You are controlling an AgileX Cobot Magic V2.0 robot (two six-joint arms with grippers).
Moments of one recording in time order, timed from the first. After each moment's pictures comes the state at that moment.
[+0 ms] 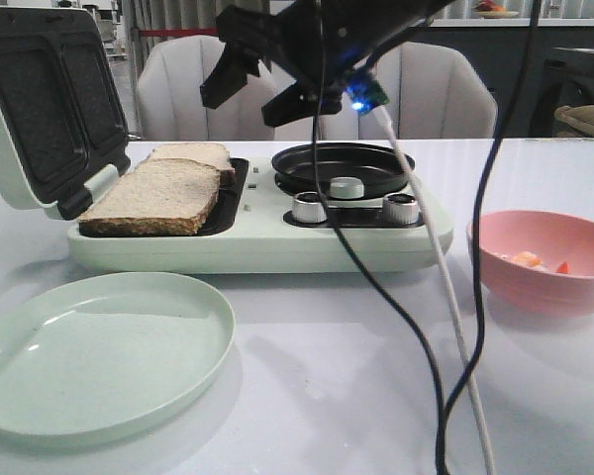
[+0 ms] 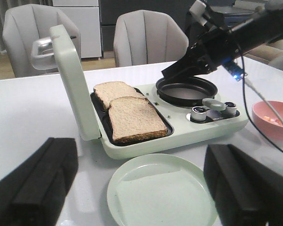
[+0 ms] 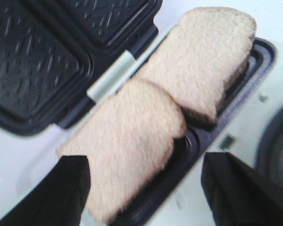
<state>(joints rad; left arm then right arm) -0.32 -0.01 -0.36 -0.18 0.57 0.12 0.42 1.97 -1.62 0.93 0.56 -0.75</state>
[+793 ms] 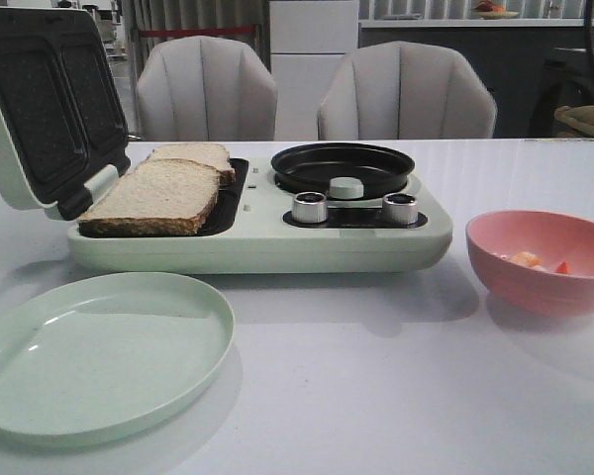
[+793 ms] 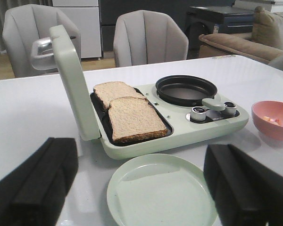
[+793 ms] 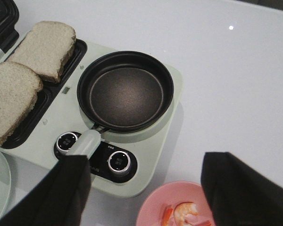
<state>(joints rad) -0.32 -0.01 -0.36 -0.18 0.57 0.12 0.25 1.27 -1.19 0.20 0.57 -0.17</state>
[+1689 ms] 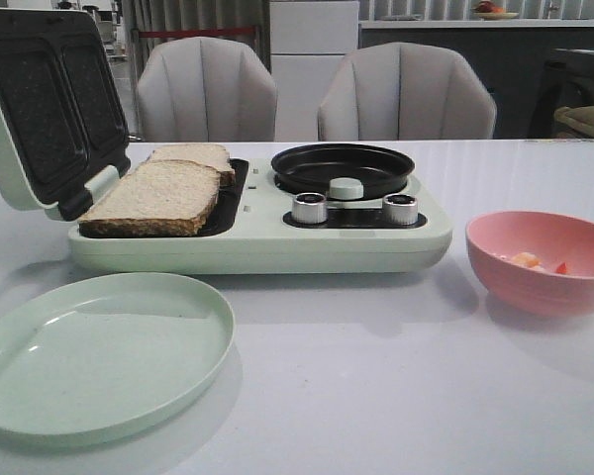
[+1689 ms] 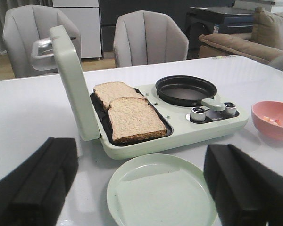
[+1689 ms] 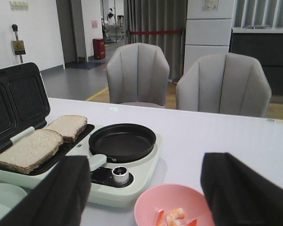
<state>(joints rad) -0.32 -0.01 -0.36 -0.18 0.57 0.12 0.25 0.09 -0.26 0.24 0.17 -0.17</state>
